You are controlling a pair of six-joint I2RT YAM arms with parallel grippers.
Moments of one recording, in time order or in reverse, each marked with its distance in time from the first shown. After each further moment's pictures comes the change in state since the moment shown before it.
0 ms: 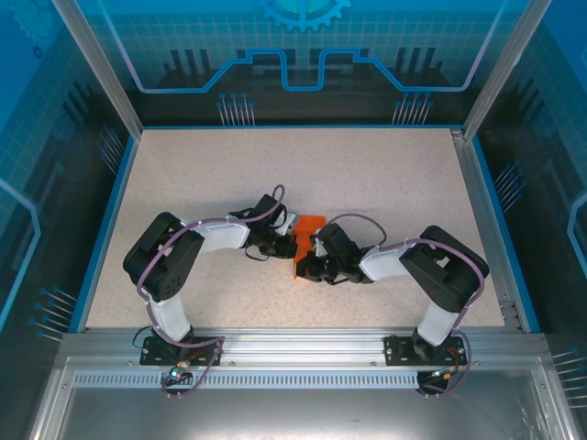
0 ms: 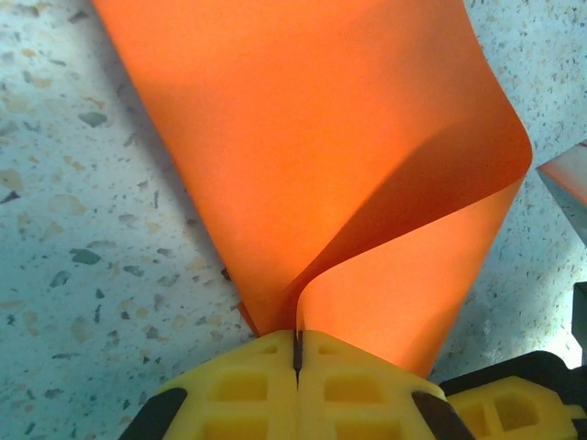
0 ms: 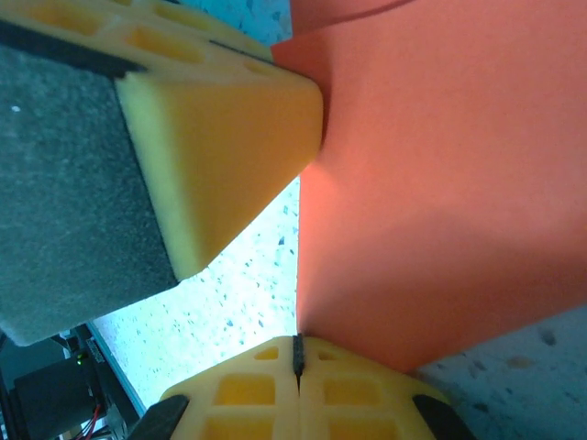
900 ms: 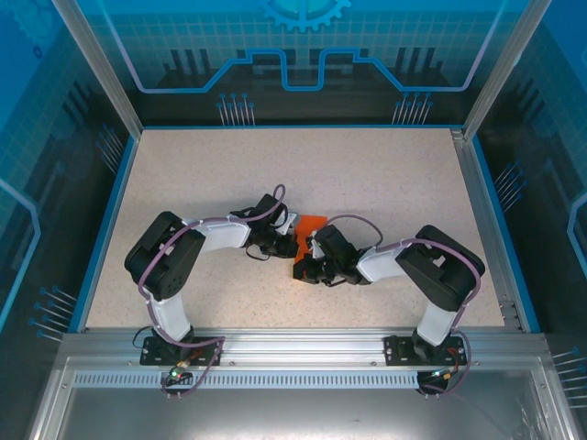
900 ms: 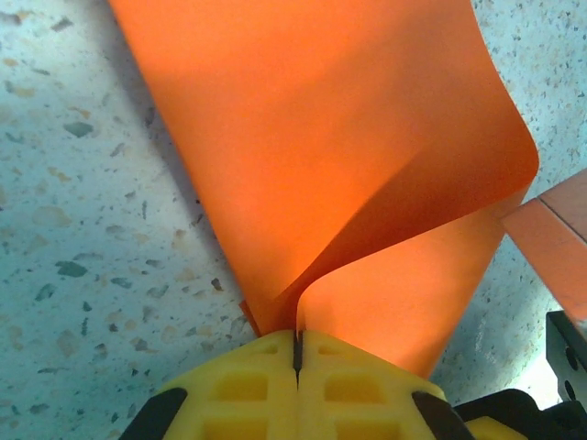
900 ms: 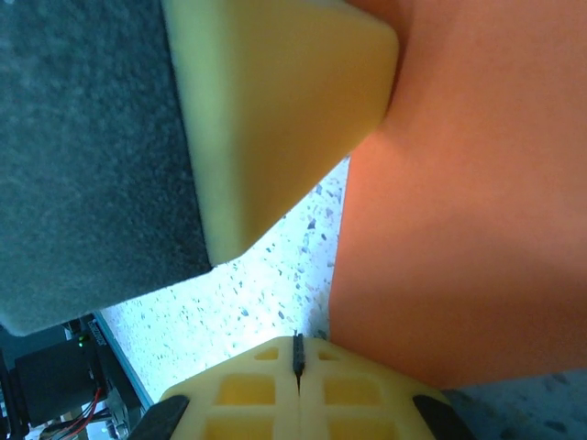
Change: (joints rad) left arm 0.000 0.011 0.011 0.000 0.008 -0.003; right arm 0.023 0.023 0.006 0.028 -0.024 -0.010
